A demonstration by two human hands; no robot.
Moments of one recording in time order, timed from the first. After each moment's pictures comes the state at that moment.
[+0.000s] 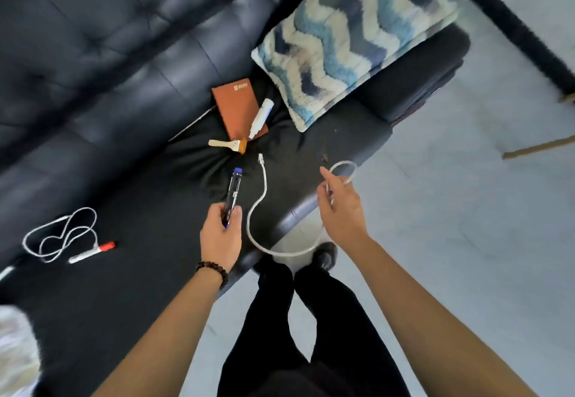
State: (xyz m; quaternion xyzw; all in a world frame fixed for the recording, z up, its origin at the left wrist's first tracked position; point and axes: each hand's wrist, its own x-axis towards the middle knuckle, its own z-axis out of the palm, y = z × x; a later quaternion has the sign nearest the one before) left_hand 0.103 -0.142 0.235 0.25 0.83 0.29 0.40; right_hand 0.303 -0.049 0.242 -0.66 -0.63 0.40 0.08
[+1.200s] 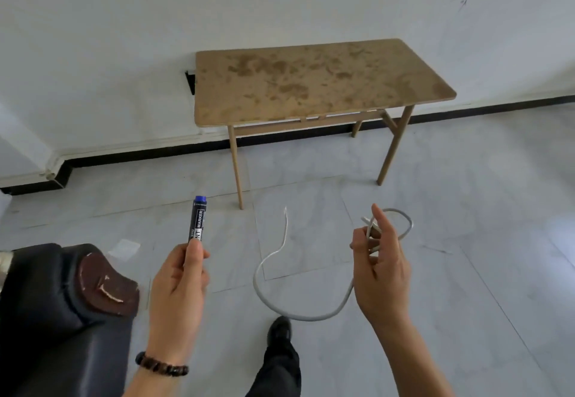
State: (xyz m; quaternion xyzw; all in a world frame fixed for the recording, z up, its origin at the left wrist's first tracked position) left_hand 0.829 -0.096 0.498 0.61 0.46 0.33 0.55; right_hand 1.019 -0.262 0.474 -0.84 -0.24 -0.01 0.49
